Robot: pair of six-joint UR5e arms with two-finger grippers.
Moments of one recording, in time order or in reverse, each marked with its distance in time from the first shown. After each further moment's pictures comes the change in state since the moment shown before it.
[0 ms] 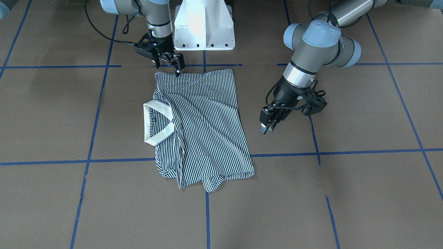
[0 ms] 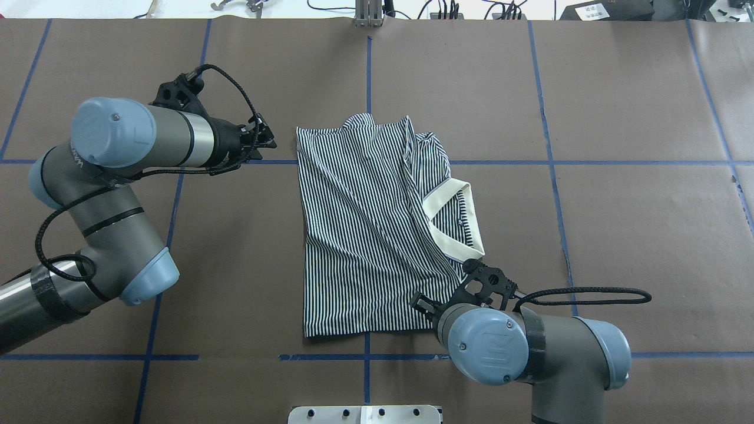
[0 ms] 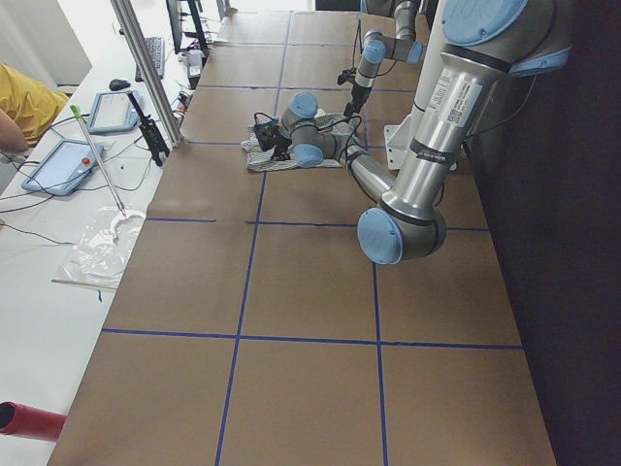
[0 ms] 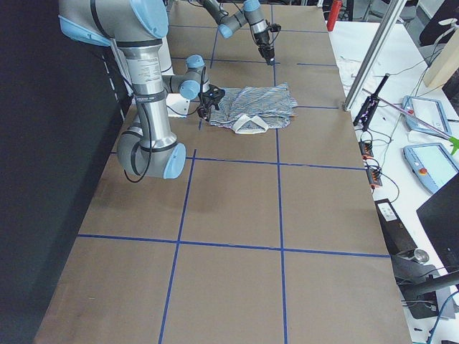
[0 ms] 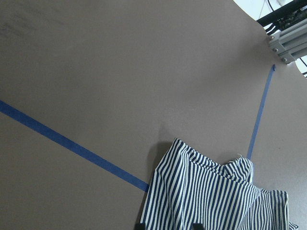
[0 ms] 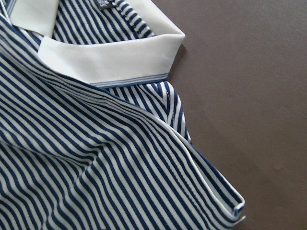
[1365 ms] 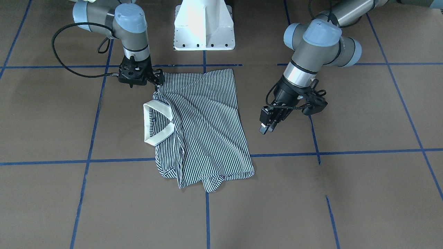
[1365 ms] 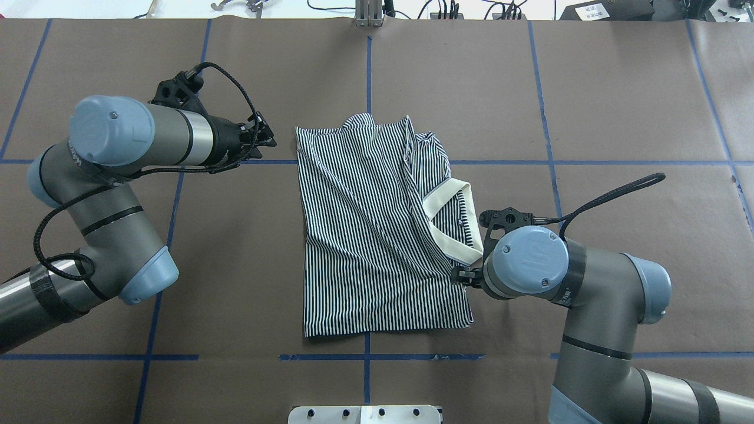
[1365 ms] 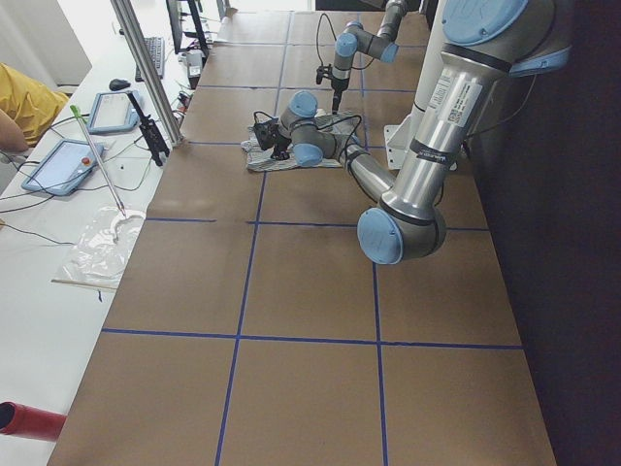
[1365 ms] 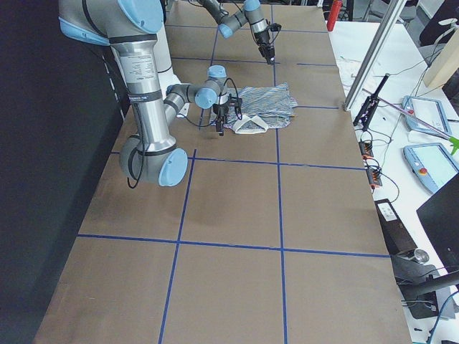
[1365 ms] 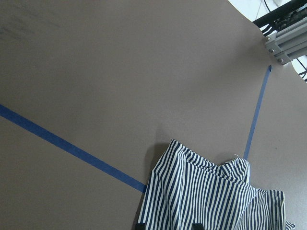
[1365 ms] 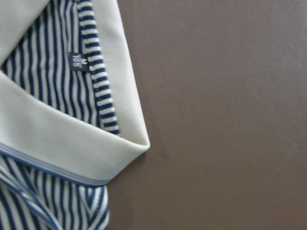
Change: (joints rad) left arm -0.003 -0.001 -0.004 0.000 -0.001 0.006; right arm 0.188 -0.086 -0.026 -0.028 0.220 -0.617
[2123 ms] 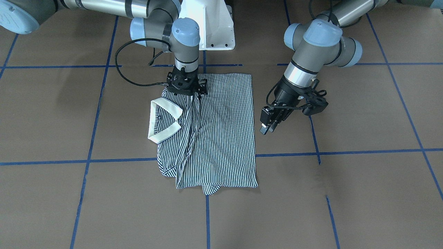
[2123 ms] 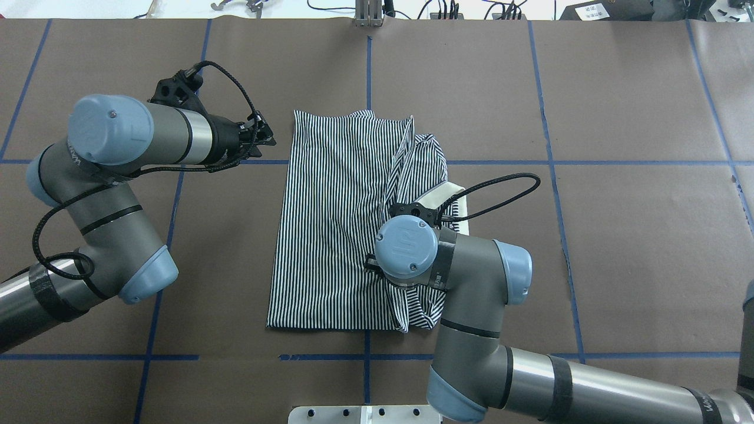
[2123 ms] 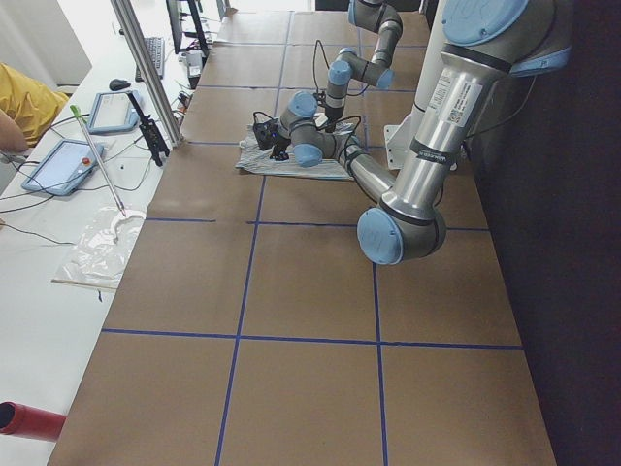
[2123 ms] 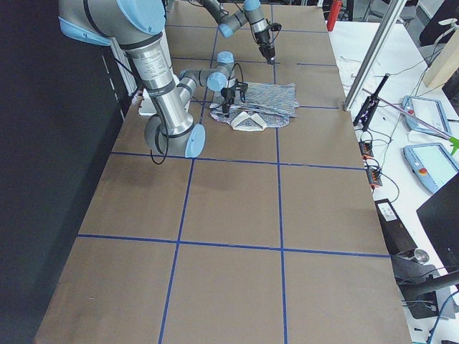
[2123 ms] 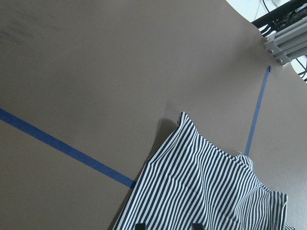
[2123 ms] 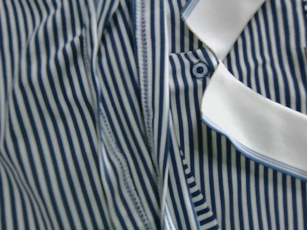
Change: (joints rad) left arm -0.003 0.000 0.000 0.000 0.000 0.004; right arm -0.031 0.351 -0.311 0.010 0.011 0.131
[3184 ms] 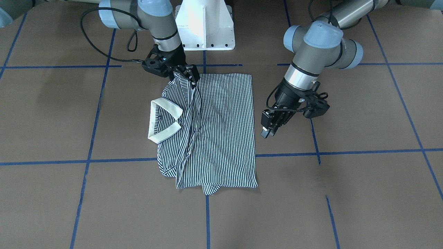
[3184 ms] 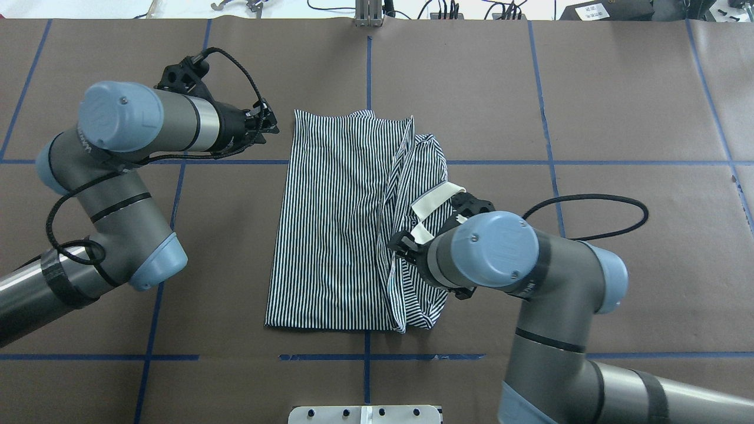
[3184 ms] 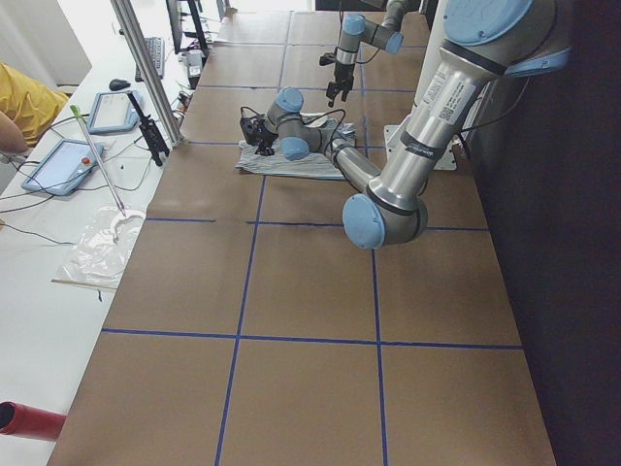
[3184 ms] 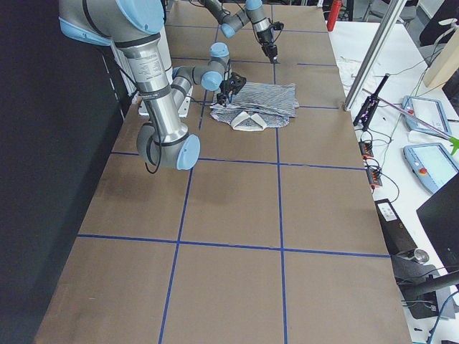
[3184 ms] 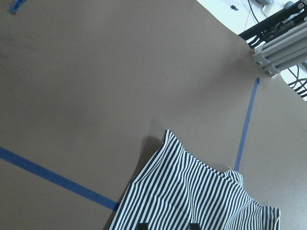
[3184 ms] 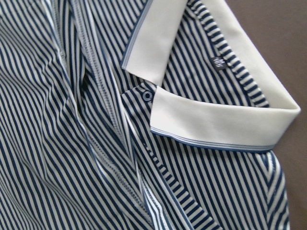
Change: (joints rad) left arm -0.013 -0.005 0.009 0.000 0.003 0.033; right arm 0.024 -0.048 0.168 0.074 0.005 0.269
